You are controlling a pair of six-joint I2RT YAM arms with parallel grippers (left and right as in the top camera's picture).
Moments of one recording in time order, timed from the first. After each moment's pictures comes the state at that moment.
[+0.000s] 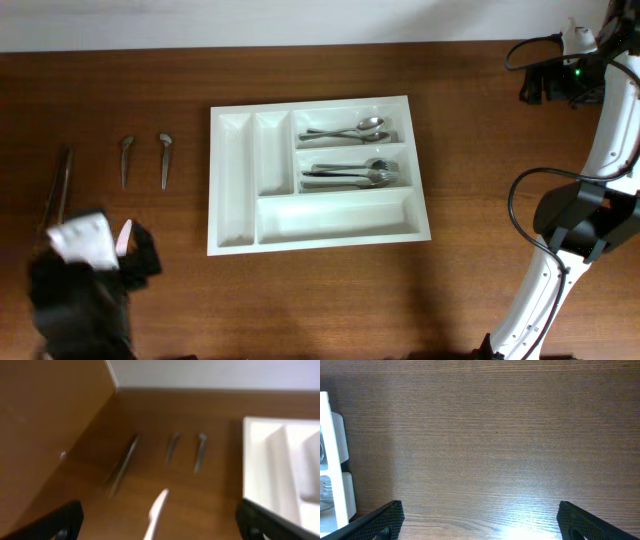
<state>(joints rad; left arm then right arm) 0.23 0.62 1.00 -0.88 -0.20 0.12 -0.36 2.39 2.66 -1.54 -0.16 -0.35</state>
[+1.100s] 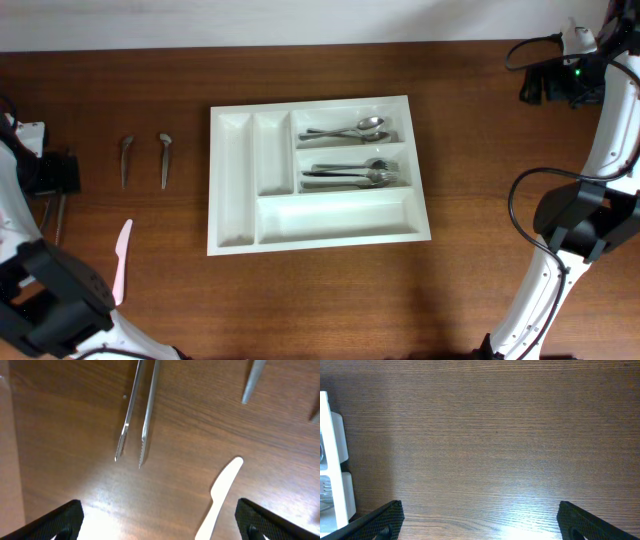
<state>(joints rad) 0.58 1.95 1.83 -1.24 -0.16 0.37 -0.36 2.39 2.66 -1.54 -0.16 -0.35</state>
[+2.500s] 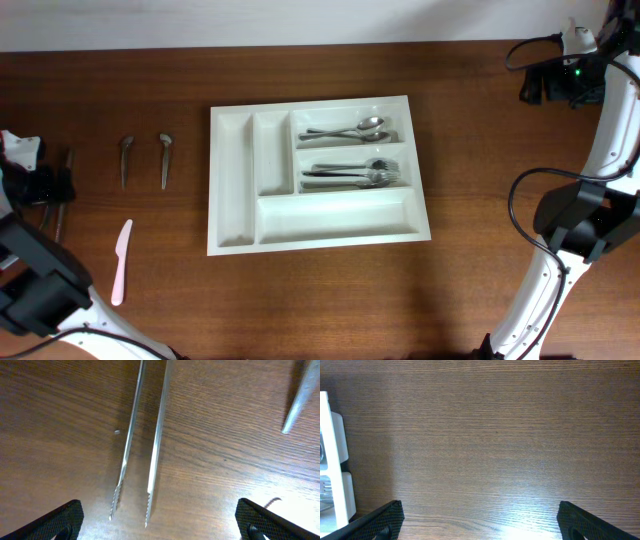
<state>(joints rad) 0.69 2.16 1.84 -1.07 0.00 0.53 -0.36 2.39 2.66 -1.54 -0.16 -0.35</state>
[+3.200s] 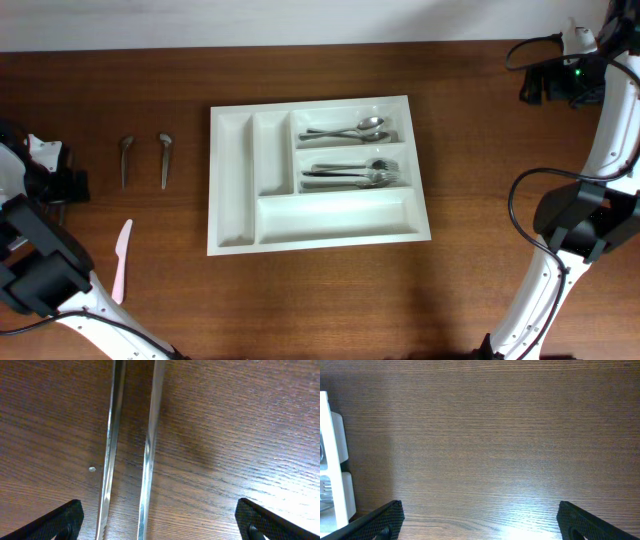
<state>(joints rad) 0.65 2.27 1.84 -0.99 -0.04 0.51 -0.36 2.39 2.66 -1.54 -0.16 -0.35</state>
